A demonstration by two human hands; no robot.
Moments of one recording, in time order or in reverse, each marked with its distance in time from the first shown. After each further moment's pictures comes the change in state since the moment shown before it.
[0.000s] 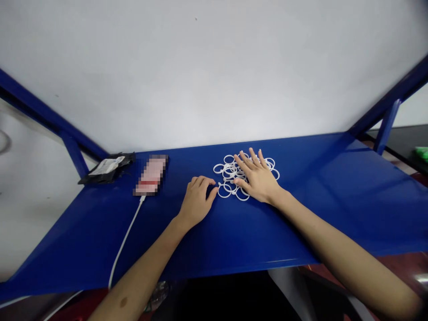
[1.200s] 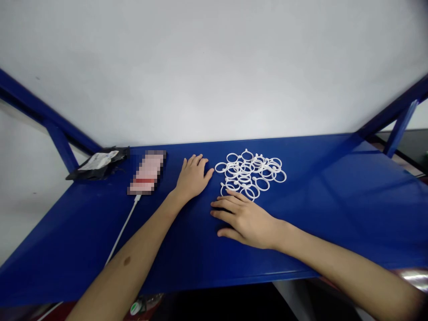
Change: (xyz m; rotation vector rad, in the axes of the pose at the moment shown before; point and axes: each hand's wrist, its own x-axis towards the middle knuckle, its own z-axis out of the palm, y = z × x) left_hand 0.055 -0.042 0.006 0.316 -0.159 -0.119; right_hand -0.029 -0.072 -0.016 0.323 -0.280 -0.439
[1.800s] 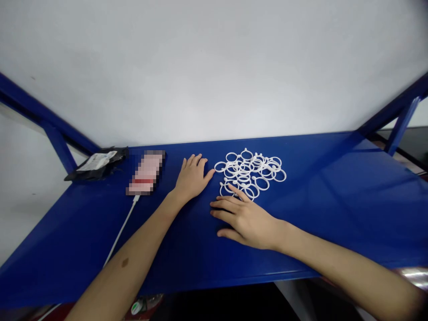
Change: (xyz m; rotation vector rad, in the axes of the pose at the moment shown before) left_hand -0.001 -0.001 0.003 0.019 0.014 0.015; right_hand -0.001 0.000 0.001 -0.011 0.002 -0.005
